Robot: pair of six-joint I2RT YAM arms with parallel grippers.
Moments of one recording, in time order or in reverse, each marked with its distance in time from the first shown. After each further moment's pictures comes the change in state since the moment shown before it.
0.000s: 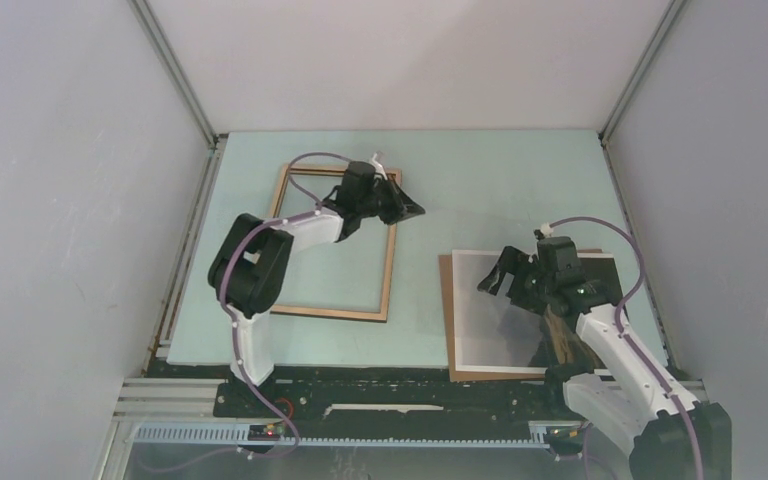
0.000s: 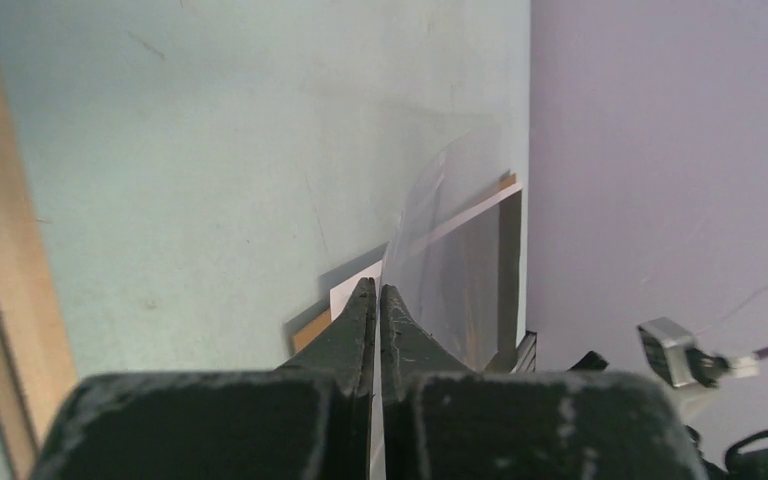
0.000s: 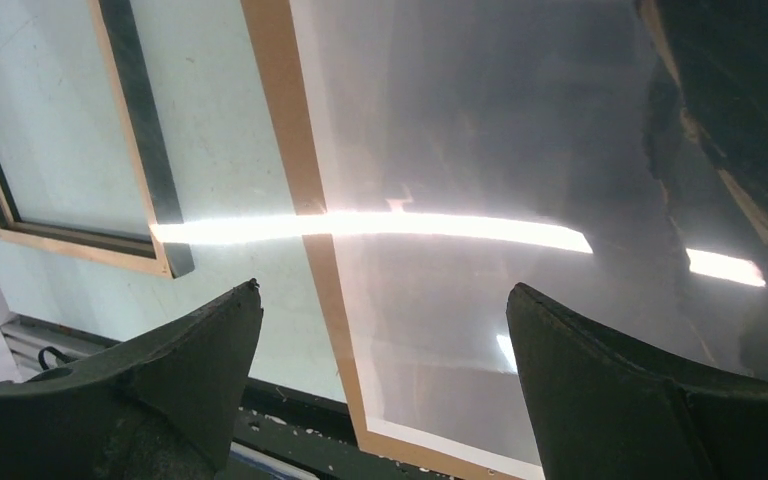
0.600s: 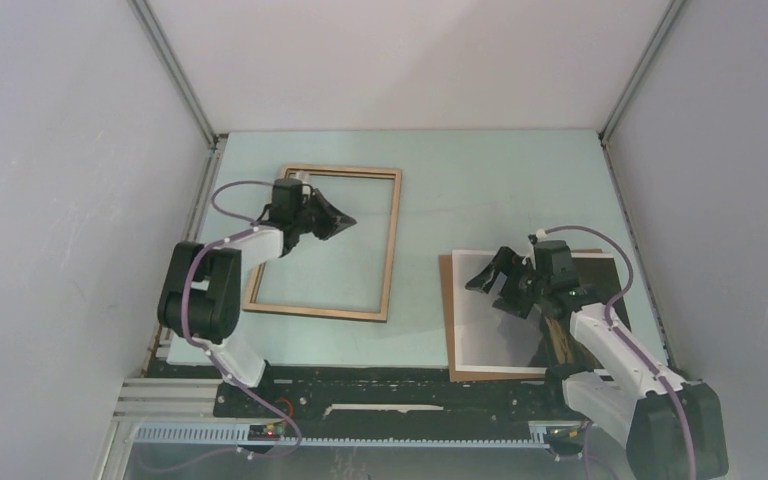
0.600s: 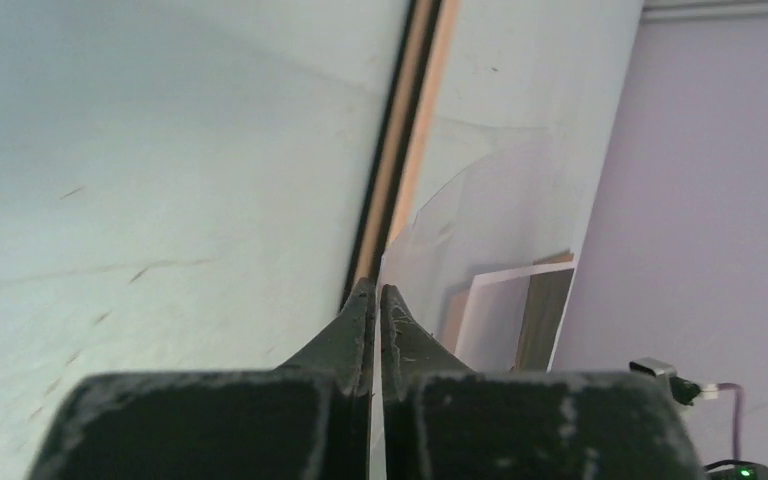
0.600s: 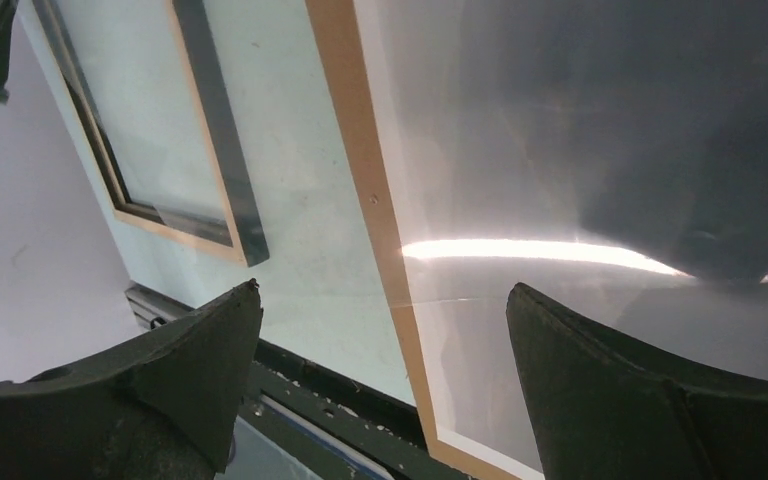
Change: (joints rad) left arm 0.312 -0.259 -0.301 -0.090 0.021 0.051; right arm -0.021 0.067 -0.068 0.178 -0.172 0.127
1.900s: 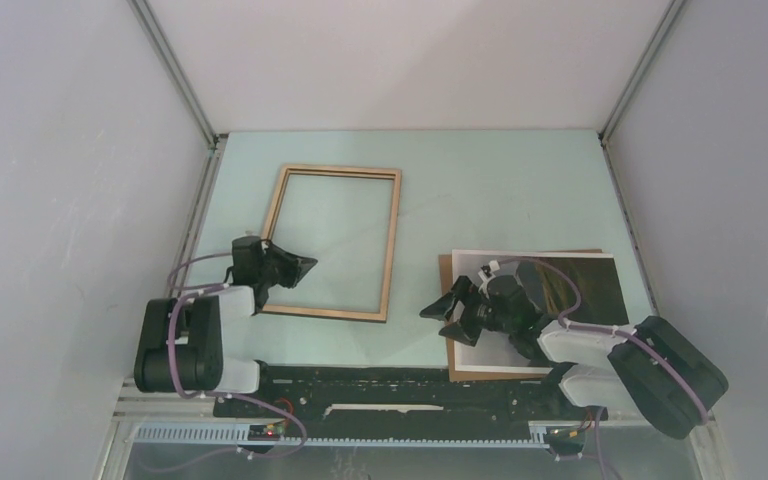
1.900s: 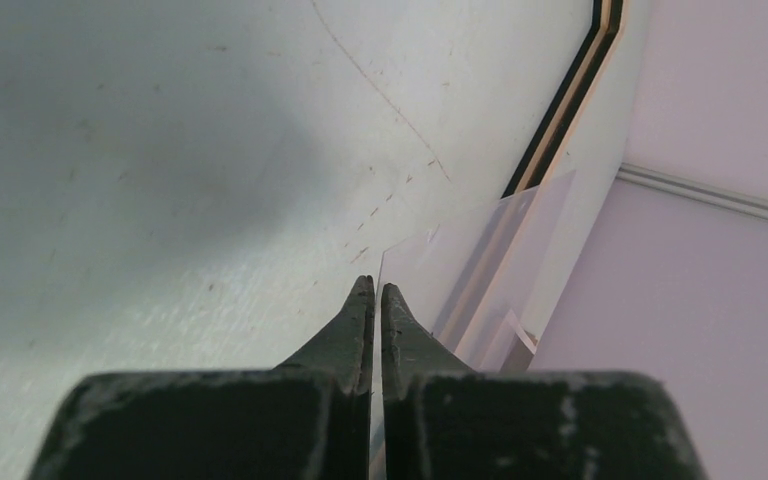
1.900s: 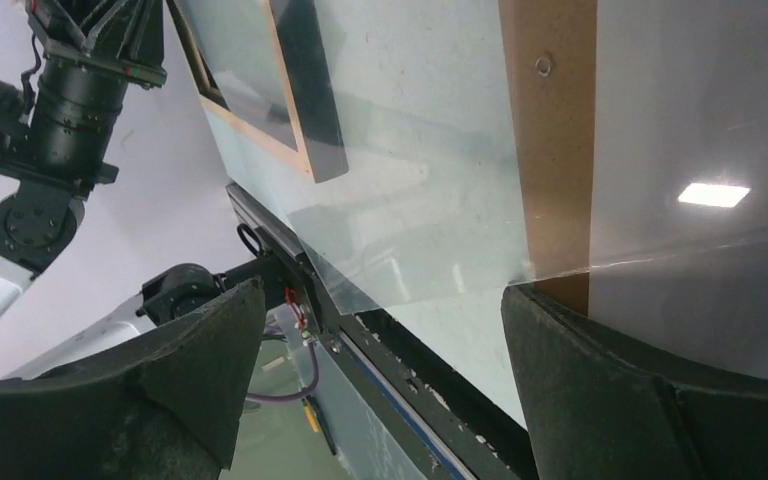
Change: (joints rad) left arm 0.261 -0.312 -0.549 0.184 -0.063 -0.188; right arm 0.436 0.252 -0.308 0.794 0.011 0.505
